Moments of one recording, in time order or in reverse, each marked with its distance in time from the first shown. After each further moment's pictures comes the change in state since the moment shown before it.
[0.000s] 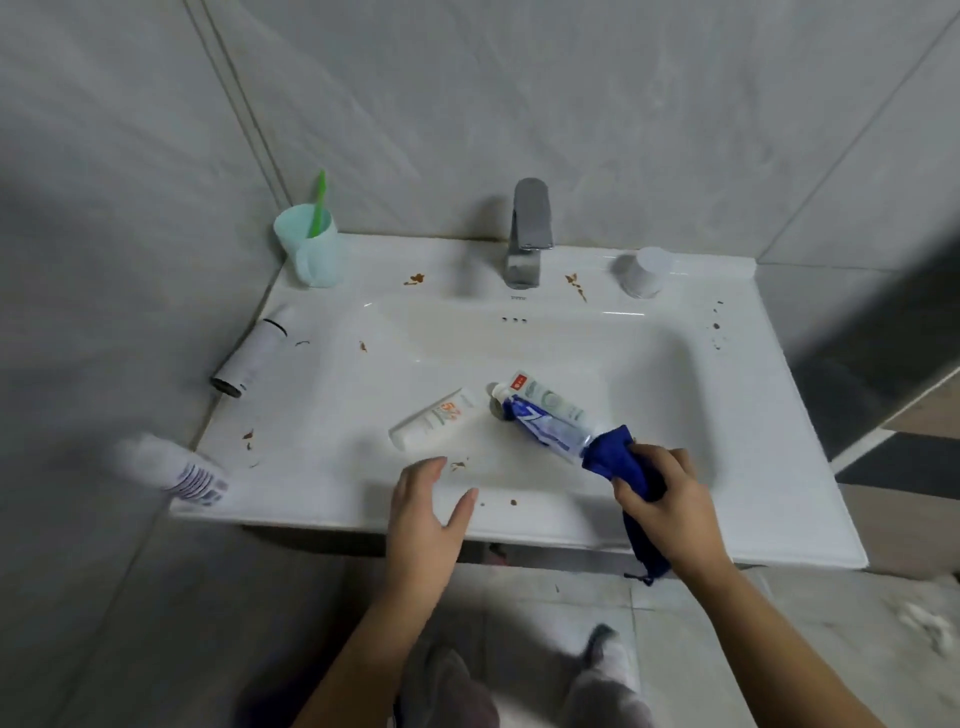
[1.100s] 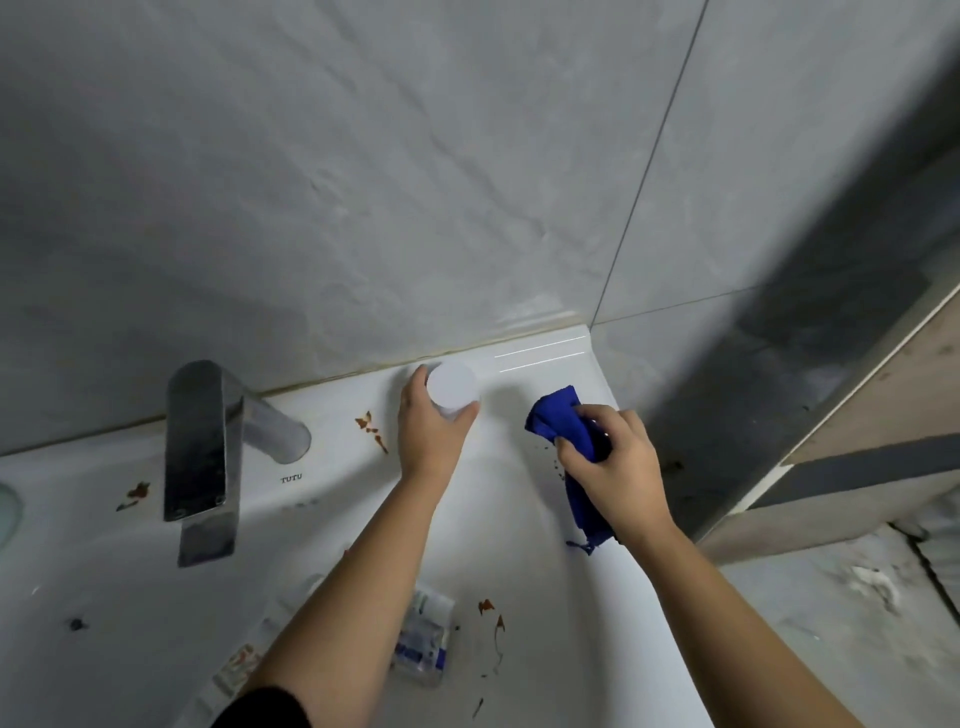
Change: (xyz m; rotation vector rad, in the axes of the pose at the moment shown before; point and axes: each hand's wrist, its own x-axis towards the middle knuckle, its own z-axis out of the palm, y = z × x) left_hand 0.276 0.159 0.326 -0.078 -0.234 -0.047; right_hand 0.257 0.108 -0.100 0.150 0.236 0.207
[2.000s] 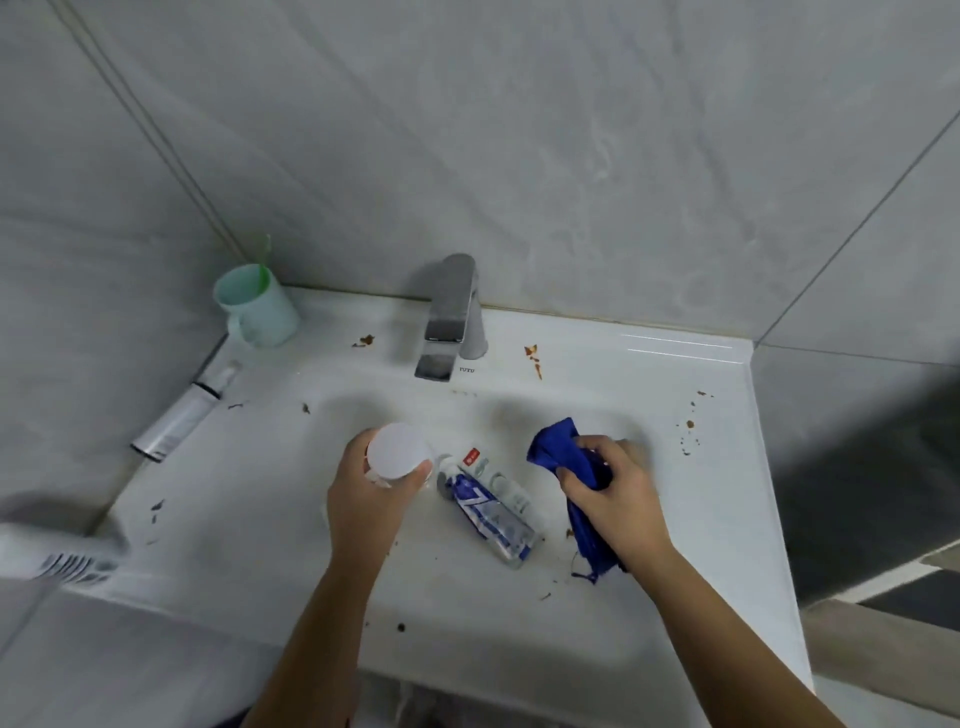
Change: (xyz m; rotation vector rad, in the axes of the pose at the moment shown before) left_hand -0.206 -0.054 -0.200 -0.004 0.472 -0.253; right_hand -0.112 -0.050 0.041 0.075 -0.477 -0.205
